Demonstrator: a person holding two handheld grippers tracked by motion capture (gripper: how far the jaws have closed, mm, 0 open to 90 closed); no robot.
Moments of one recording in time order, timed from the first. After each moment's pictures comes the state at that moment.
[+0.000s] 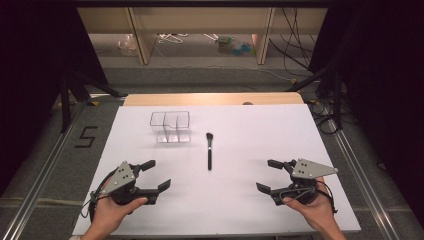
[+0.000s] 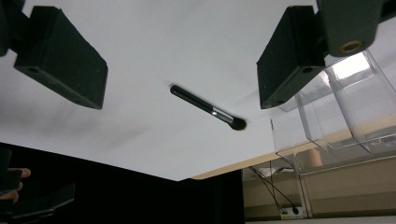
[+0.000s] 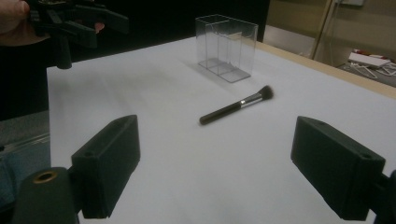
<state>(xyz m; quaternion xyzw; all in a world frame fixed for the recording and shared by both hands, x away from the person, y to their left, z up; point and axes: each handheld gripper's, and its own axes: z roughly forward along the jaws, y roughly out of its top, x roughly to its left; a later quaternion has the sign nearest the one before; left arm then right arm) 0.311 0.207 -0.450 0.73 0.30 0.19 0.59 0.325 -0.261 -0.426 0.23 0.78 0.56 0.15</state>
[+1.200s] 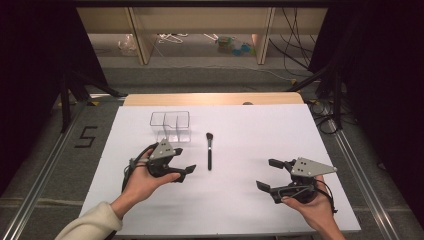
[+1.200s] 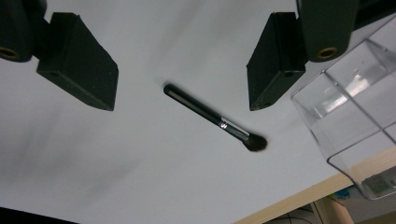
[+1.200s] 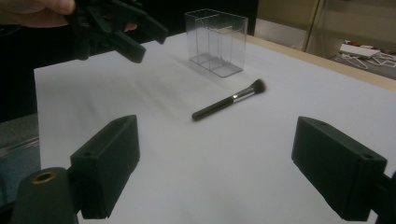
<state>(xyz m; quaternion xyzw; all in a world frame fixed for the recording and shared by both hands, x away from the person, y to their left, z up) 0.381 0.134 -0.430 0.82 0.29 0.15 0.46 0.327 -0.261 -0.428 0.25 0.78 0.55 0.15</state>
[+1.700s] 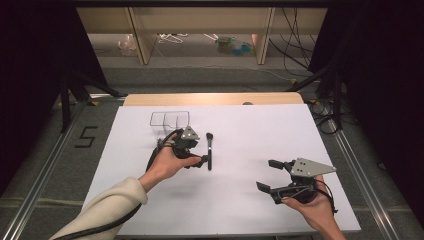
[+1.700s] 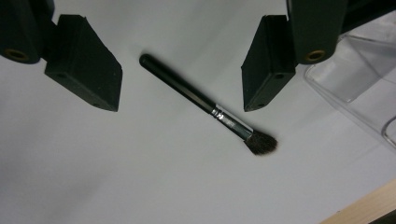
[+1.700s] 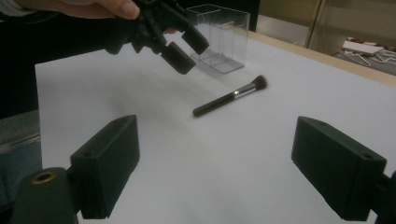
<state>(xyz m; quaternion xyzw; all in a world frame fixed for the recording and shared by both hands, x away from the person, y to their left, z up) 0.435 0.085 -0.433 0.86 0.31 0.13 0.38 0.328 -0.262 -0.429 0.25 0.79 0.54 0.15</state>
